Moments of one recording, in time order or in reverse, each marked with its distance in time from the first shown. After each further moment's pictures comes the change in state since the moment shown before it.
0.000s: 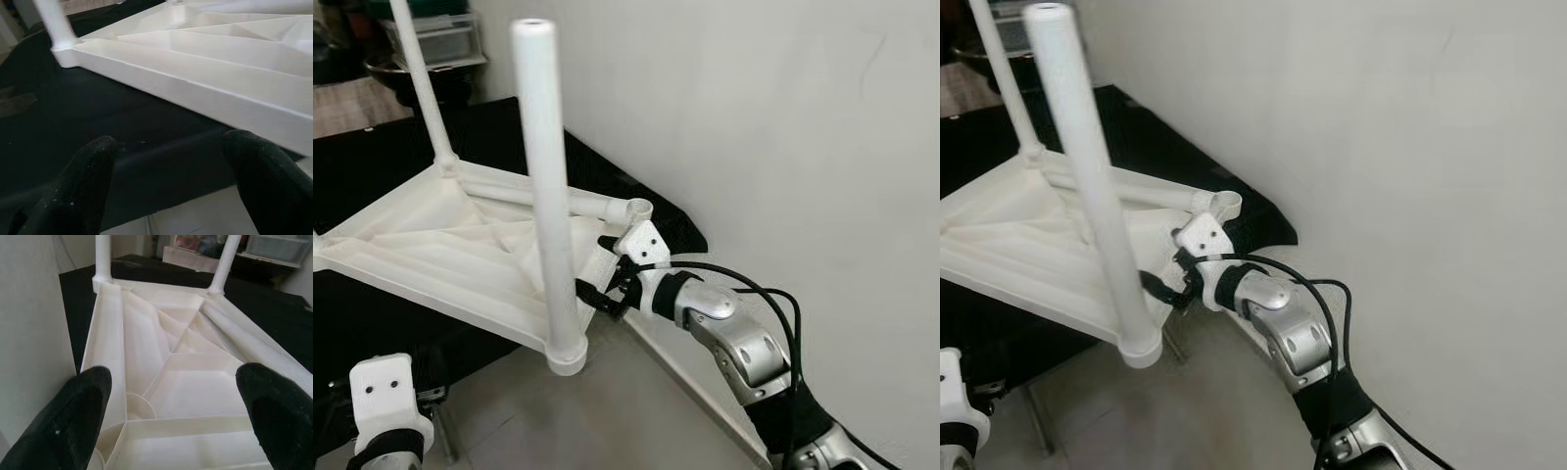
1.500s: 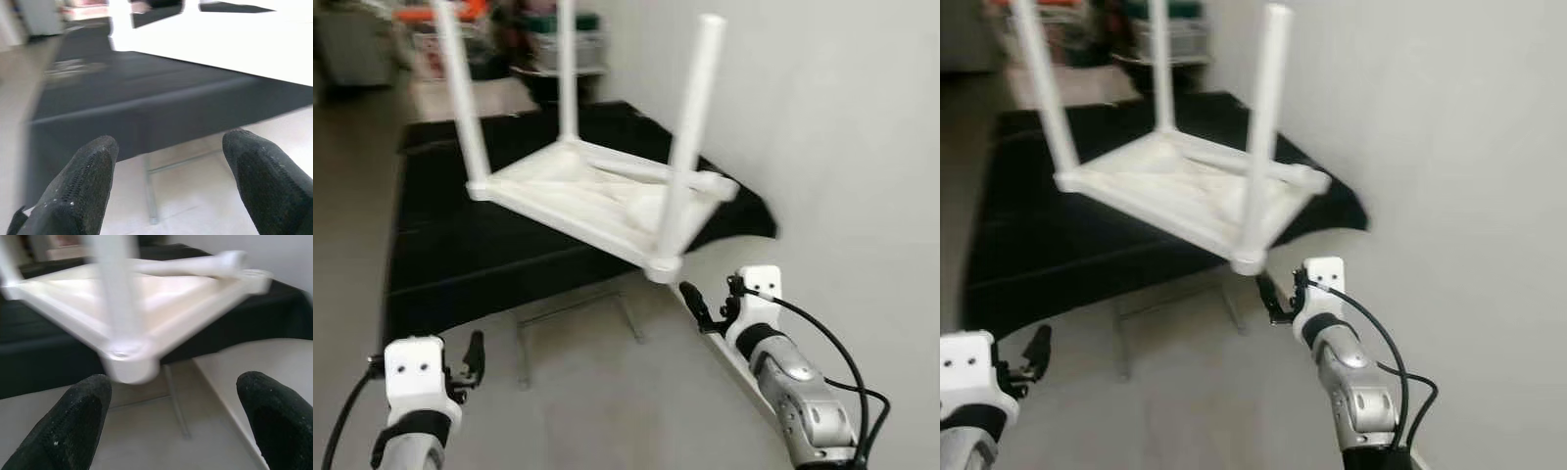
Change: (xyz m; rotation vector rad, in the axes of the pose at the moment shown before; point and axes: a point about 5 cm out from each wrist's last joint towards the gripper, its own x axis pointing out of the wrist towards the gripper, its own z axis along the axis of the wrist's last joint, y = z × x) left arm 0.006 -0.033 0.006 -0.091 -0.038 -0.265; right arm -0.121 -0.053 -0.086 0.326 0.119 -0.788
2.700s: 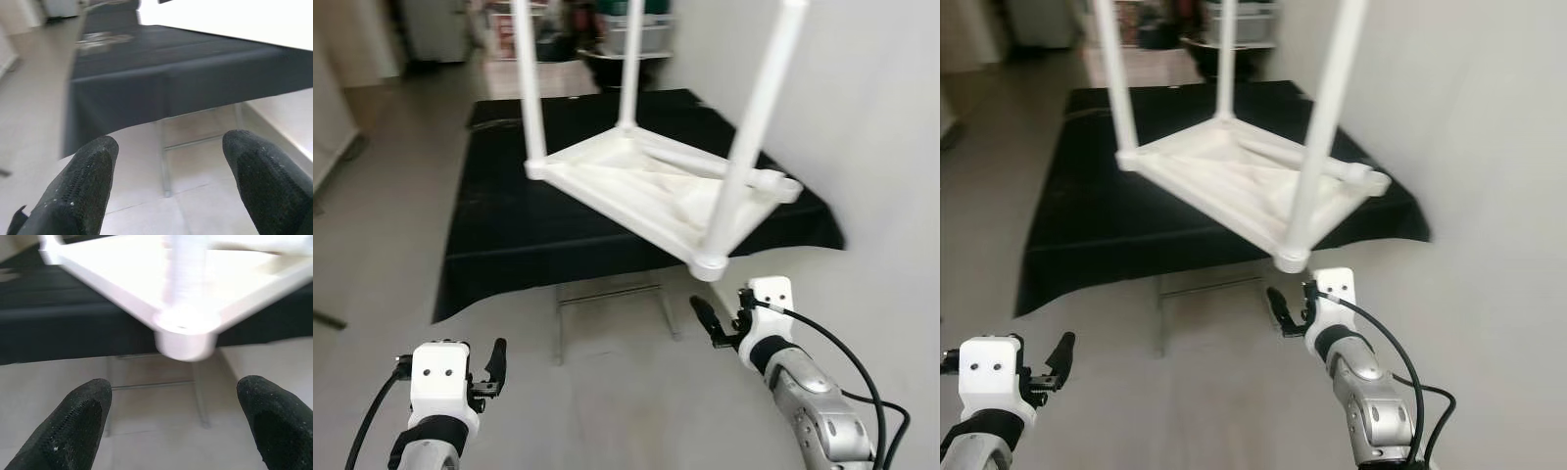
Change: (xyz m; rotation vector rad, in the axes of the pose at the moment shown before) left arm -0.008 -0.011 -0.002 0.028 0.018 -0.048; right arm -0.011 -0.011 -0.010 -0.019 0.055 -0.013
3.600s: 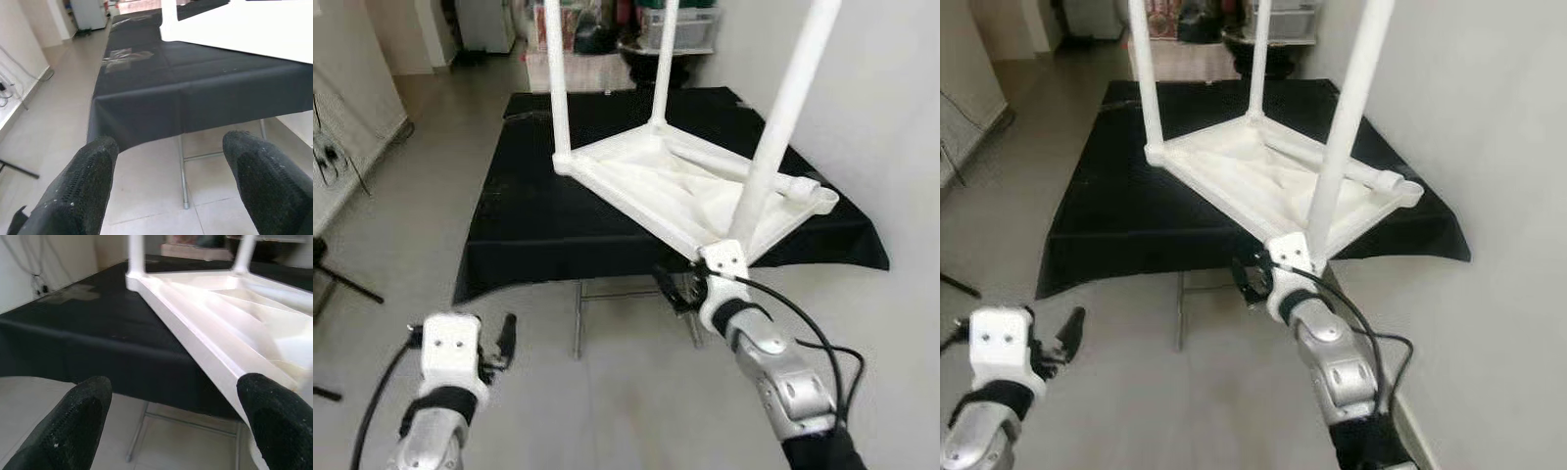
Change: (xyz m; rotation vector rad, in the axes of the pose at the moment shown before) left arm 0.020 -0.007 0.022 0.042 -0.070 -0.065; right arm 0.031 0.039 0.039 -0.126 -0.113 0.123
